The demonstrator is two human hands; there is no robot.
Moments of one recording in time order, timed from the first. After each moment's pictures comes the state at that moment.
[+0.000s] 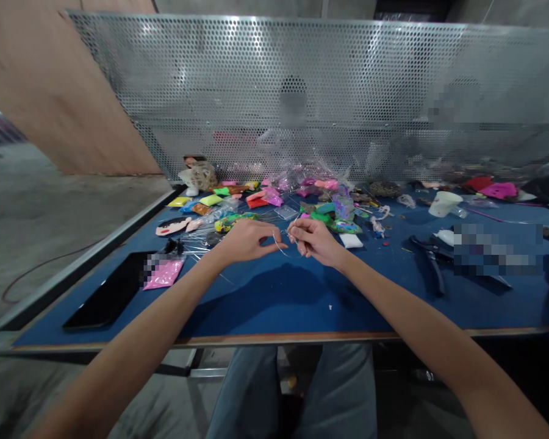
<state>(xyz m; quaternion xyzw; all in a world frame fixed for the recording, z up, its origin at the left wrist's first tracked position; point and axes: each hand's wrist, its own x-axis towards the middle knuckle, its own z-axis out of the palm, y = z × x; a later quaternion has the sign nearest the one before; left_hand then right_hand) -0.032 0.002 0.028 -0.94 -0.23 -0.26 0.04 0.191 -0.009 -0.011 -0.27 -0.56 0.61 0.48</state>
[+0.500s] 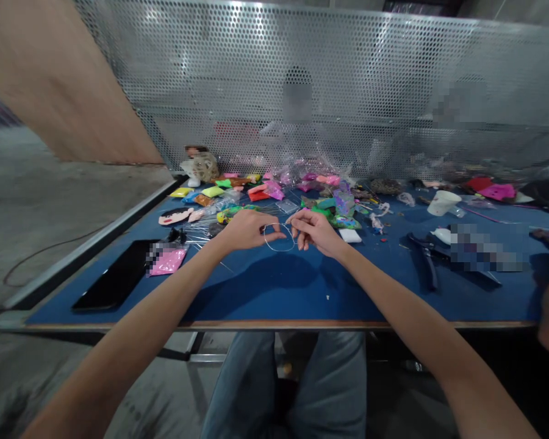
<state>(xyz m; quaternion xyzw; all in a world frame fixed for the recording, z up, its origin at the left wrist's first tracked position) -0.036 0.011 0.022 -0.93 -0.27 -0.27 0.03 0.195 -0.007 -0.008 -0.31 -0.60 0.58 0.46</state>
